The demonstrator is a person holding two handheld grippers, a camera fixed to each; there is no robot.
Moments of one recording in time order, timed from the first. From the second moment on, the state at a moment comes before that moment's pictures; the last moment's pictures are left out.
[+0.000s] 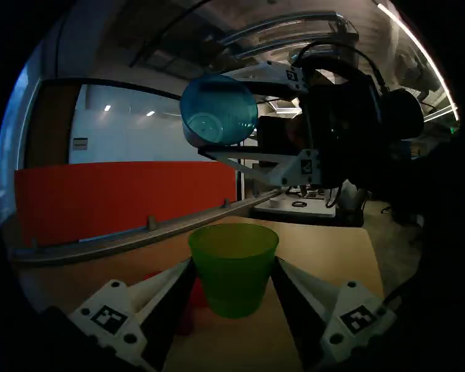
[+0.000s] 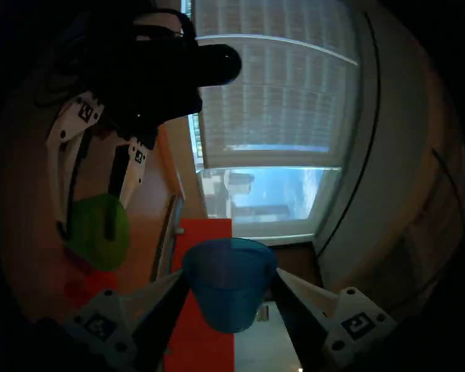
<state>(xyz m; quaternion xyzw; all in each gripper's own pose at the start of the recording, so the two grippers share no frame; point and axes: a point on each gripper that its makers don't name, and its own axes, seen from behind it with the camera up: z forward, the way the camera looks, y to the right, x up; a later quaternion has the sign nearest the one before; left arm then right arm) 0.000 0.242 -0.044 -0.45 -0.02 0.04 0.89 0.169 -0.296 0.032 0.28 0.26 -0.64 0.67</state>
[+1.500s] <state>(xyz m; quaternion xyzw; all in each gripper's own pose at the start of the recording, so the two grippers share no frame) 0.007 0.228 -0.042 -0.44 -0.02 0.05 0.90 0.135 -0.268 0.036 0.42 -0.01 -0.09 0.90</state>
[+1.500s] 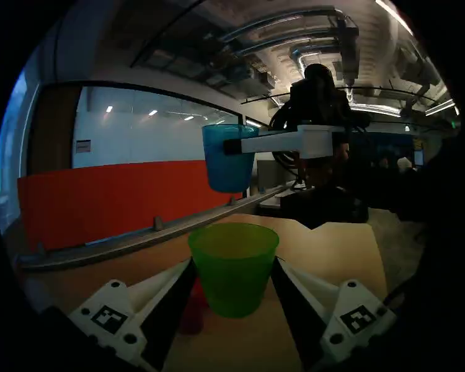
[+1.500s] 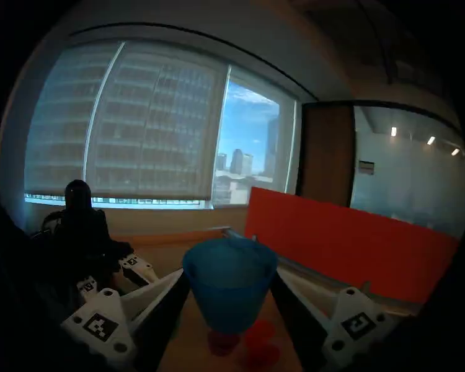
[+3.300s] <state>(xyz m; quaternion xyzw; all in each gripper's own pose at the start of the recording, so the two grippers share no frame) -0.114 0.169 -0.006 -0.41 -0.26 0.19 0.86 -0.036 -0.223 0.039 0.44 -0.20 -0.13 0.86</state>
